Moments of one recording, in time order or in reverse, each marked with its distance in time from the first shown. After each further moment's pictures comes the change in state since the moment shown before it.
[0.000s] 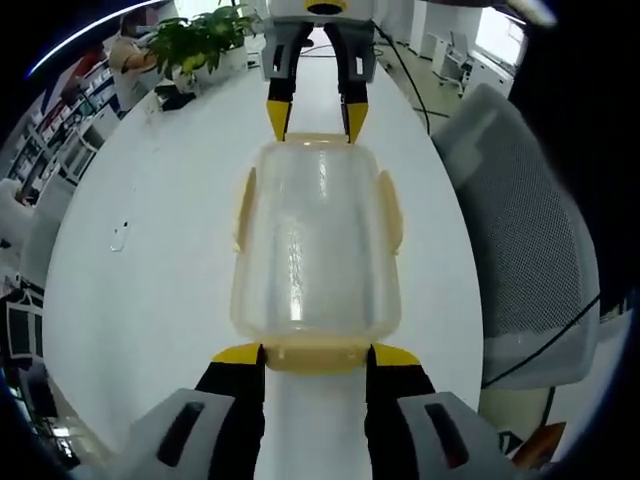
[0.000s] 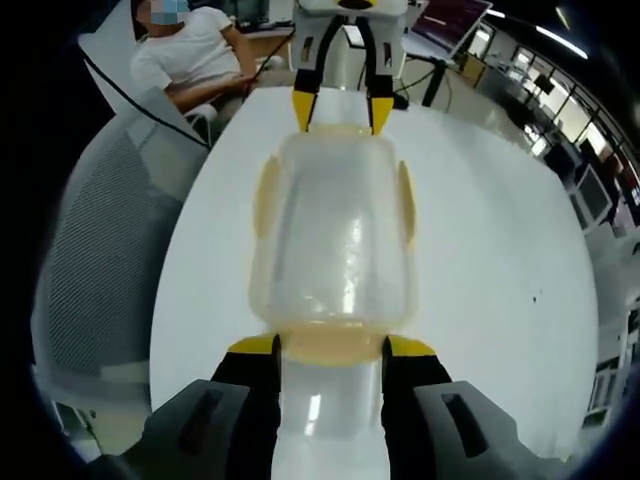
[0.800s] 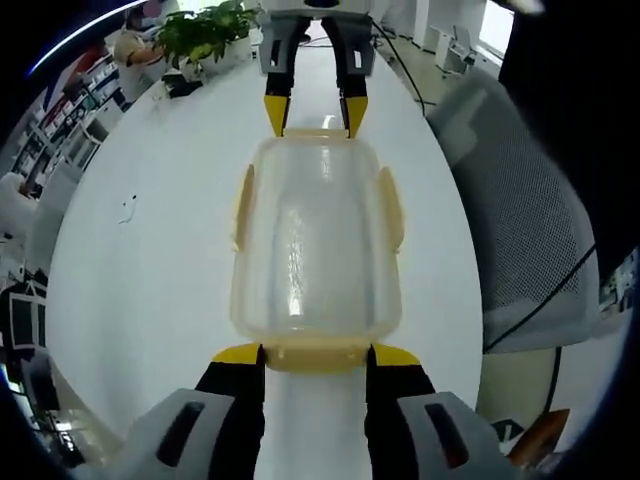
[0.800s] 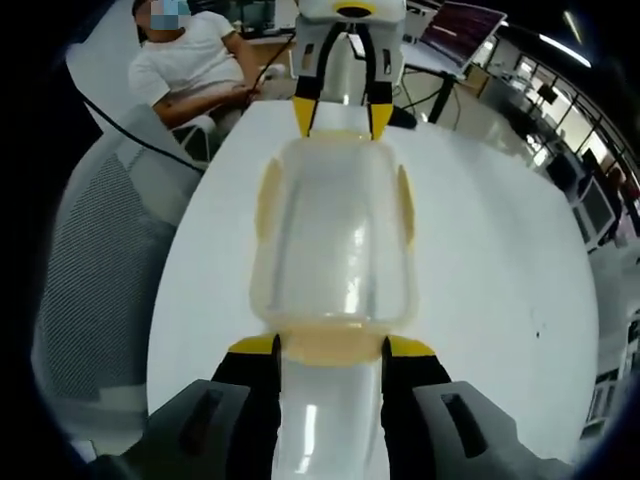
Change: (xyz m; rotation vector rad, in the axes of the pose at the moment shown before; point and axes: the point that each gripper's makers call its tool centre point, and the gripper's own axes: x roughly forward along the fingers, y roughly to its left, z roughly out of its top) left arm -0.021 -0.004 -0.046 -0.006 0.031 0.015; right arm 0.021 -0.001 0.047 -0.023 -0.037 0.004
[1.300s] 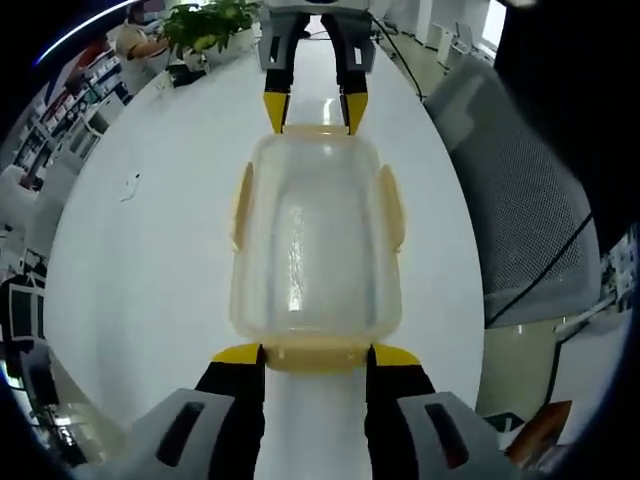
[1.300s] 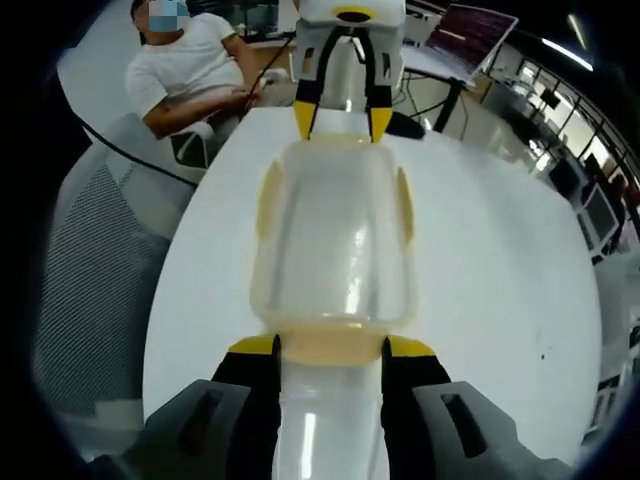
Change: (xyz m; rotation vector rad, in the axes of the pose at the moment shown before) left arm -0.007 -0.006 -0.032 -0.010 0.025 0.001; right arm 0.024 -0.001 0.028 -0.009 -0.023 0.007
